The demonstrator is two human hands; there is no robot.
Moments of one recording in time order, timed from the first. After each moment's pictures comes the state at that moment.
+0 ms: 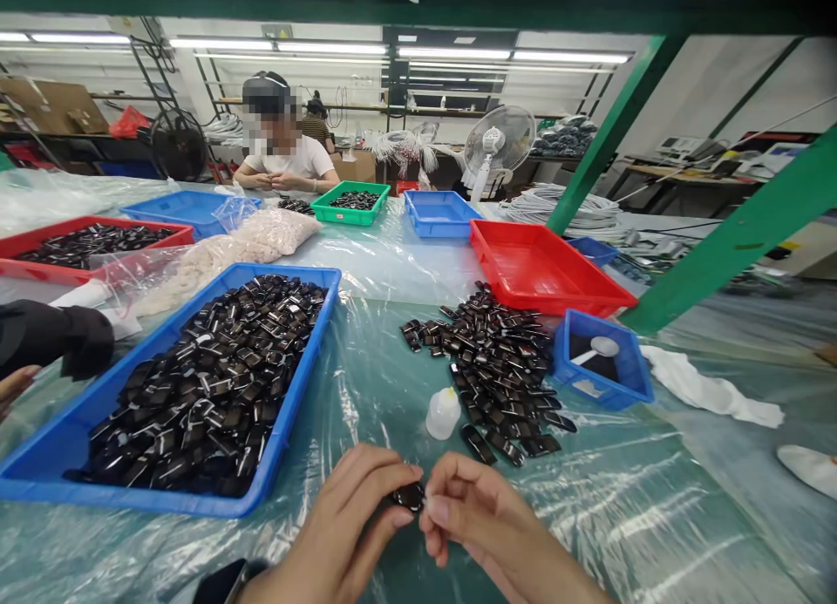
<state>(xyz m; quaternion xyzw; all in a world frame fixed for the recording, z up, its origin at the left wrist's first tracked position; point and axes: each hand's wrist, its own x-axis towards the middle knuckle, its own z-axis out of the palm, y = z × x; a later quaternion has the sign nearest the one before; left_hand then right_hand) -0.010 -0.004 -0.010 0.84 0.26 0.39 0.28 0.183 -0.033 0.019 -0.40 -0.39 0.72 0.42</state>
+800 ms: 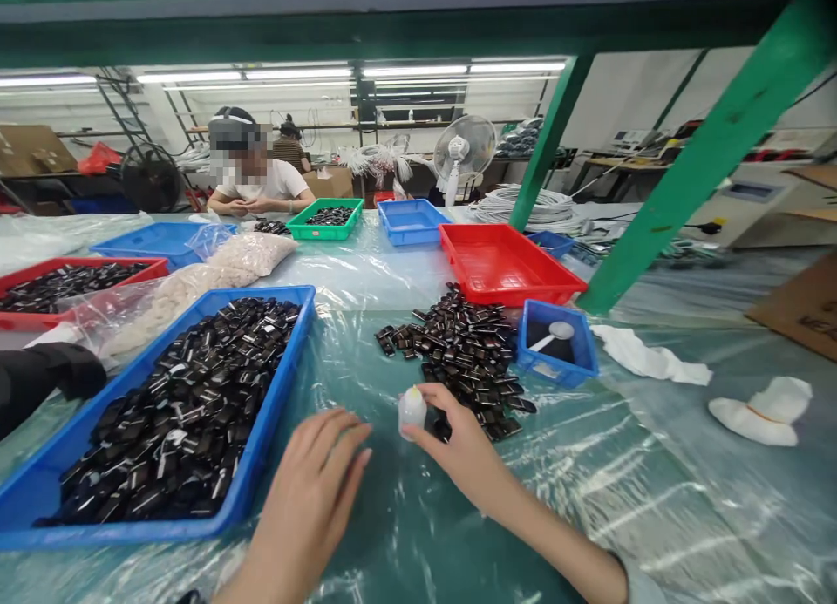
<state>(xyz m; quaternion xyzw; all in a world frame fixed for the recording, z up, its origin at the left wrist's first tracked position) -0.005 0.010 0.011 0.87 0.38 0.31 0.01 0.211 0.007 0.005 -0.54 -0.55 0.40 0.50</state>
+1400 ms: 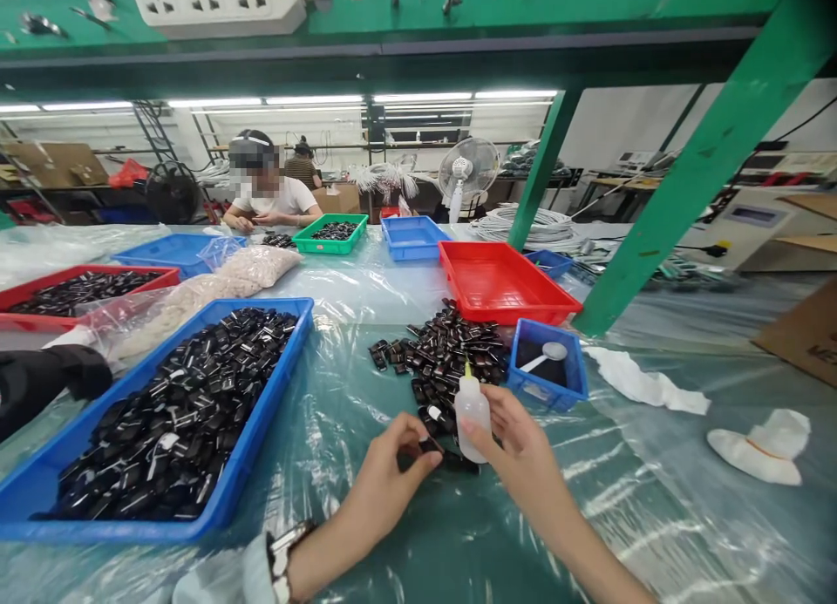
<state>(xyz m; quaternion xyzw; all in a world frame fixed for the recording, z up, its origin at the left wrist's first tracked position) 0.095 0.025 -0.008 0.76 0.40 0.31 0.41 0.265 -0.007 0.015 -0.51 -0.49 0.40 0.58</state>
